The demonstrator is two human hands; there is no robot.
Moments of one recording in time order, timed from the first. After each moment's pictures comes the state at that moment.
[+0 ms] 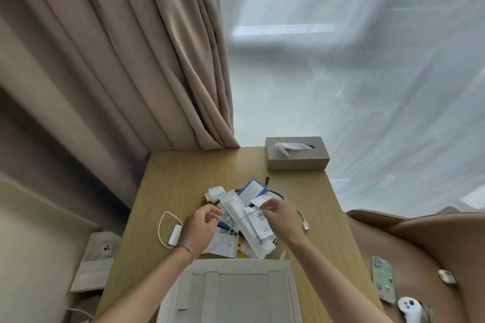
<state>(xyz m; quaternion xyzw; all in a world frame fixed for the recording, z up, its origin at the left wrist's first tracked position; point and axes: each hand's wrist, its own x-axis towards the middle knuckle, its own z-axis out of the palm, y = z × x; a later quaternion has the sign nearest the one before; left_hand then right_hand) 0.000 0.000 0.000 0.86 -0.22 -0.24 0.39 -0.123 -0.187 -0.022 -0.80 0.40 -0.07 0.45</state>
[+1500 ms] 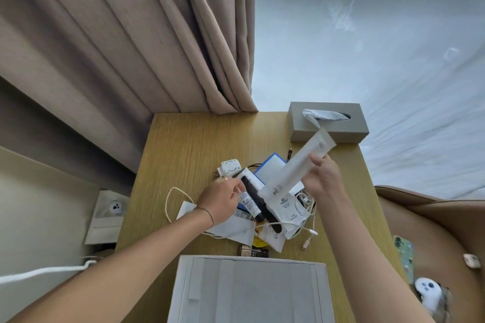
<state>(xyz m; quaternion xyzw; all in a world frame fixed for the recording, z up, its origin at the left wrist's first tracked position) 0.070 -0.037 -0.065 0.87 -0.38 -0.23 0.21 -0.049 -0.261 -0.046 -0.21 0.44 -0.26 0.84</state>
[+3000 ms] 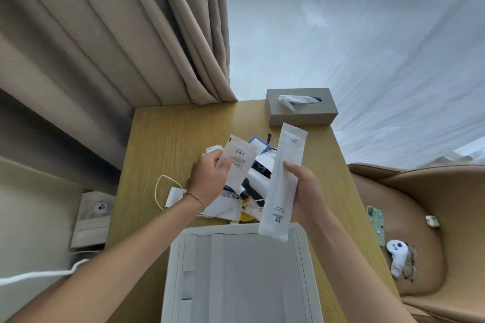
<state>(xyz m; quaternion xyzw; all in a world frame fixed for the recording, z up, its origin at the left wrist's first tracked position) 0.031 -0.031 -0.004 0.82 -0.30 -0.21 0.45 -0.141 -0.163 0.015 -0.36 0.38 -0.14 0.84</state>
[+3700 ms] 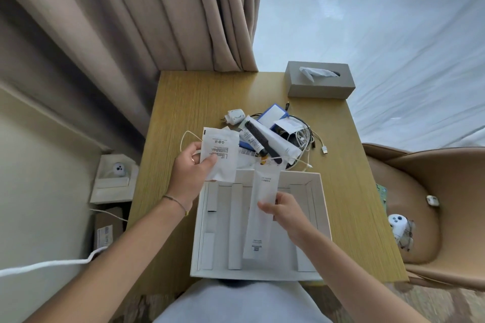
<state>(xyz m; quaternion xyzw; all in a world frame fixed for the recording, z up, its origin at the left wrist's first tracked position) -0.019 0.114 0.009 0.73 -0.08 -0.27 0.63 -0.199 -0.027 -0.063 -0.60 0.42 0.04 0.68</state>
